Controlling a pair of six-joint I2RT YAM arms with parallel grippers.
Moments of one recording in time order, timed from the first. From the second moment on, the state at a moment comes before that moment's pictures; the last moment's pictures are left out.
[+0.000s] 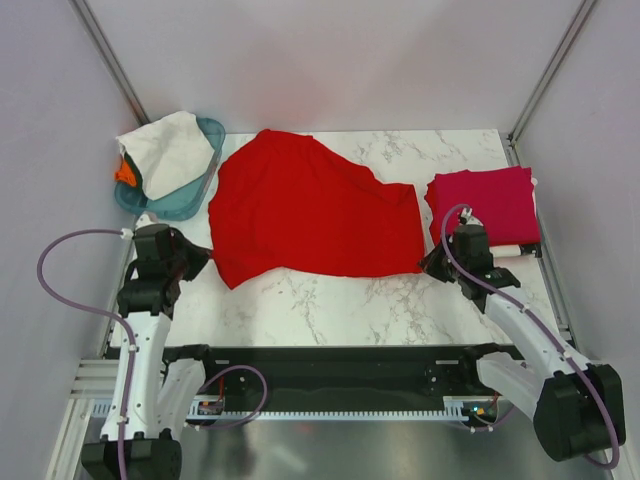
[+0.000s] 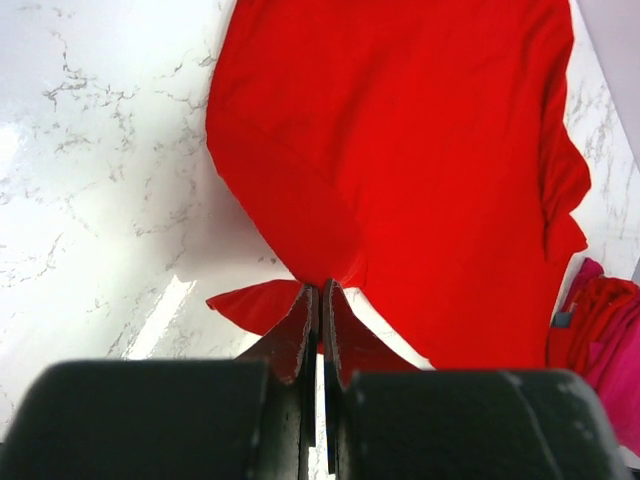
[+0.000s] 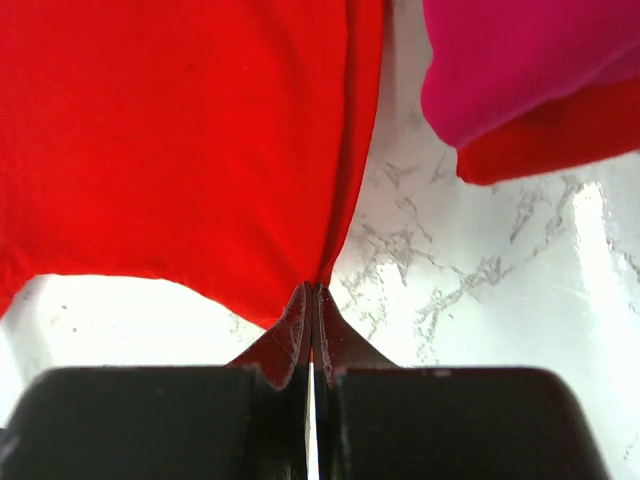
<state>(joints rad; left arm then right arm) 0.09 0.72 0.76 -0.68 0.03 -0.78 0.20 0.96 0.54 -0.30 -0.09 0.67</state>
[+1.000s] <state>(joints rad) 0.09 1.38 1.22 -0.61 -0.04 -0.78 0.21 1.46 0.96 -0.30 0.10 0.63</state>
